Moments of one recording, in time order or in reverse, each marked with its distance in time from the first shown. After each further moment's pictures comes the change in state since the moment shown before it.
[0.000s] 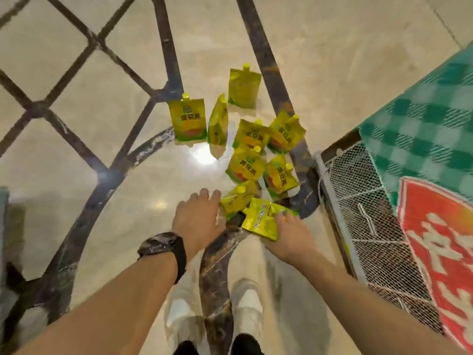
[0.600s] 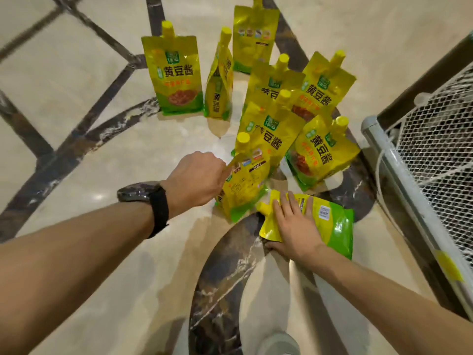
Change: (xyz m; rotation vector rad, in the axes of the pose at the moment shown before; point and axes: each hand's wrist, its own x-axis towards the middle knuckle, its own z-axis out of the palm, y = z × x) left_hand 0.185 -0.045 0.185 0.089 0.320 0.220; right_hand 0.230 0.037 0.218 -0.414 0.294 -0.236
